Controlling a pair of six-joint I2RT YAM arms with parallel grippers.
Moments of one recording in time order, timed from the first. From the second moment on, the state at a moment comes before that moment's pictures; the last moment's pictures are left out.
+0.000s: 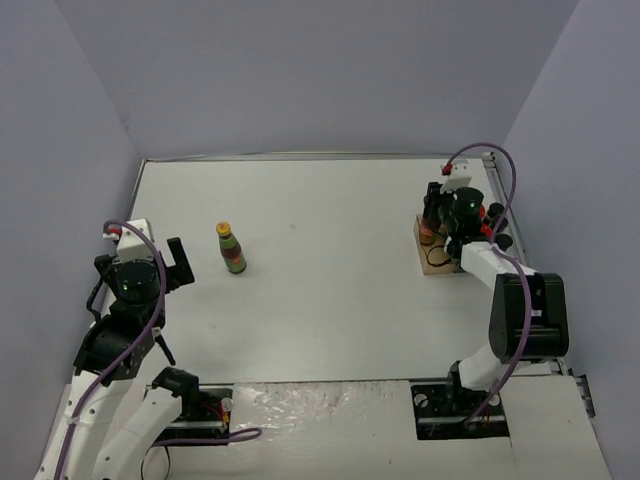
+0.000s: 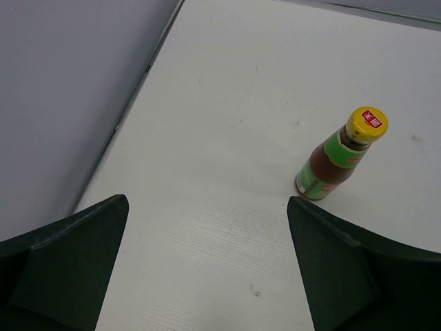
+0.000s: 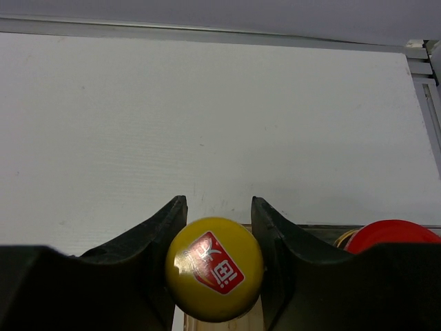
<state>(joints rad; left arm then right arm) -0.31 0.57 0.87 -0.69 -0.58 -0.19 0.00 1.55 0.81 0.46 -0.07 -0.03</state>
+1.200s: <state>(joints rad) -0.31 1.30 1.04 -0.53 -0.26 -0.42 0.08 0.78 0.69 0.09 -0.22 0.24</state>
